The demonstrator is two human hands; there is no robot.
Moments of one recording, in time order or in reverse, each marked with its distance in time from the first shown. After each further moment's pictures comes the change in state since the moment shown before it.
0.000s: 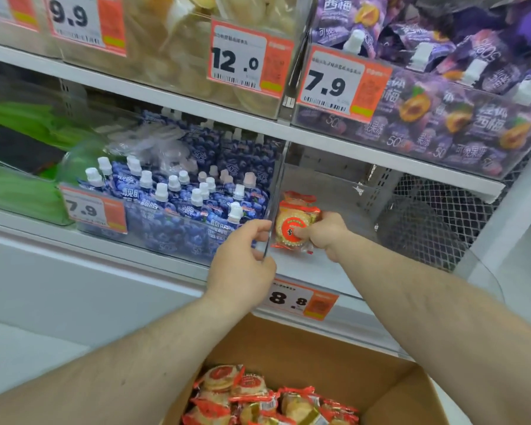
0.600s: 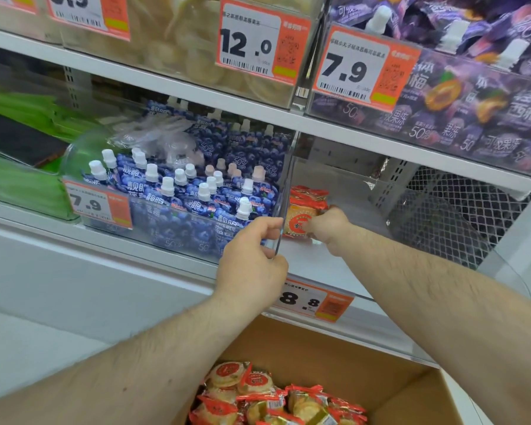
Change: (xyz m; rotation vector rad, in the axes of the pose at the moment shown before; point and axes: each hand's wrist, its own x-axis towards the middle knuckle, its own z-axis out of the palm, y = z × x) left_hand 0.002 0.000 0.001 -0.032 0.012 -0.005; right_hand 0.021 -0.002 0.018 -0.020 0.037 0.030
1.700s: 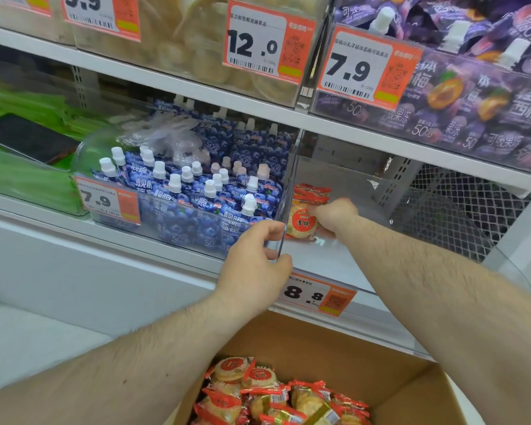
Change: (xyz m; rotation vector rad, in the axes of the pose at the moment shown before) left_hand -0.007 -0.008 -0.004 -0.006 -0.046 0.002; right_hand -0.017 -0.020 -0.016 -0.192 0.032 -0.030
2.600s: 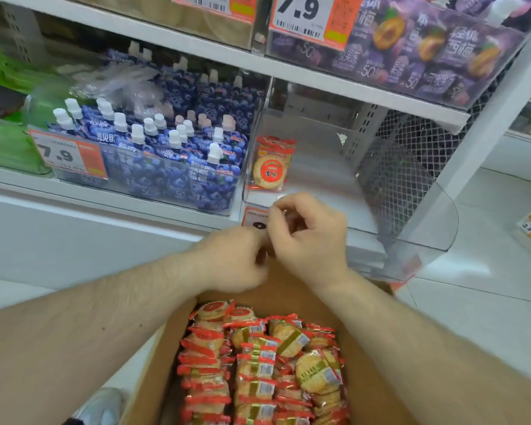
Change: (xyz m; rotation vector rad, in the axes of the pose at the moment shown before) left_hand -0.041 -0.009 0.005 0.673 -0.577 0.305; right_hand -0.199 0.057 0.000 0.201 0.525 -0.991
